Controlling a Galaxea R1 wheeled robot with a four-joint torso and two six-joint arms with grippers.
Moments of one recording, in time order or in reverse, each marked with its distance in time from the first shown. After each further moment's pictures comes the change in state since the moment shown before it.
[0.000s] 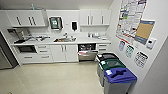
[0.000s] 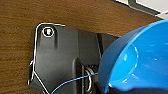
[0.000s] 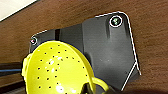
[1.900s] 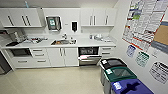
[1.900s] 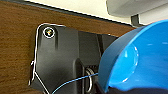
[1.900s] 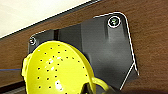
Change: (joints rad) left arm 0.000 -0.006 0.000 -0.003 -0.007 0.000; right arm 0.002 -0.005 0.000 0.000 -0.001 0.000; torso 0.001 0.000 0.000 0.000
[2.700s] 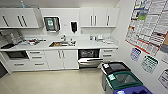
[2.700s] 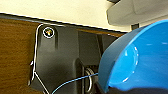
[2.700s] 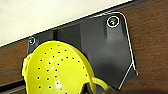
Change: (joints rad) left arm 0.000 0.000 -0.001 0.000 -0.002 0.000; right arm -0.003 -0.004 -0.001 0.000 0.004 0.000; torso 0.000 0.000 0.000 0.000
